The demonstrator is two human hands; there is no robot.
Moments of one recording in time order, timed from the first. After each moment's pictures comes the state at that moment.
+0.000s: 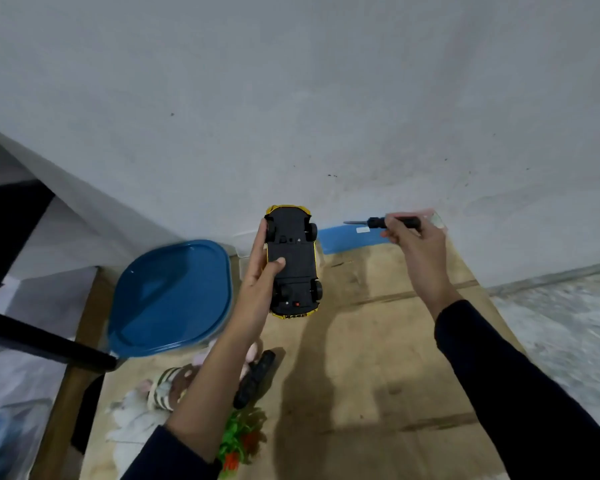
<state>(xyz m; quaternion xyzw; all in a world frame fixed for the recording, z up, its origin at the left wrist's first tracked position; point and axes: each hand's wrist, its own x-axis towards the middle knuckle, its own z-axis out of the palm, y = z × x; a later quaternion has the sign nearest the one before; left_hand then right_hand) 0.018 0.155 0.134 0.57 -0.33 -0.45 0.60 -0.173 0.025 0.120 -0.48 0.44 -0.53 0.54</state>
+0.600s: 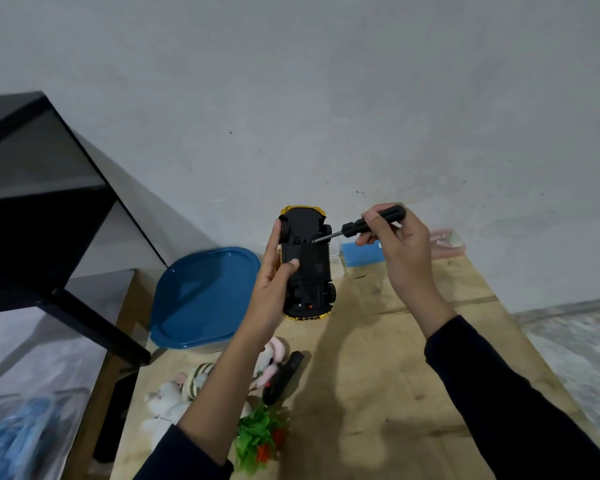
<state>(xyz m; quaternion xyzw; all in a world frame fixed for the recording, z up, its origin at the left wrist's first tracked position) 0.040 0.197 0.164 0.55 -0.39 -0.40 0.62 -0.110 0.108 0.198 -0.59 0.32 -0.55 0.50</state>
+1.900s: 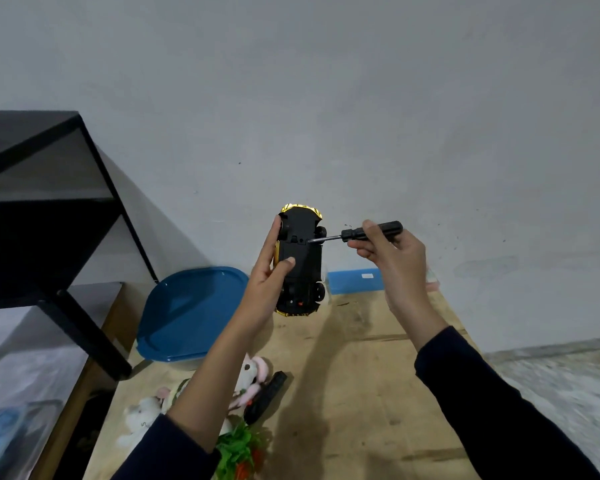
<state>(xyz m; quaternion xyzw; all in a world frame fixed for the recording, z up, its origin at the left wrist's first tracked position) 0.048 0.195 0.194 0.53 -0.46 -0.35 0.62 -0.110 0.116 0.234 -0.51 0.37 -0.56 0.53</state>
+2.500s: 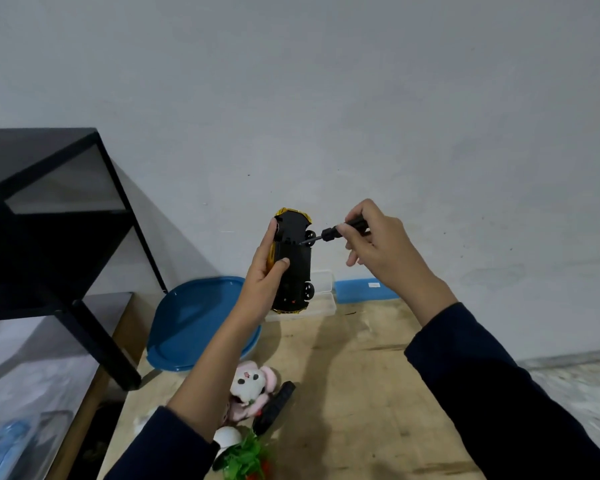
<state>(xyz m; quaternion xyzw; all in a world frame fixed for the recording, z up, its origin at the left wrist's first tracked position) 0.069 0.189 0.198 0.56 -0.46 -0.32 0.61 -0.103 0.101 0.262 -0.83 0.30 -0.37 0.28</state>
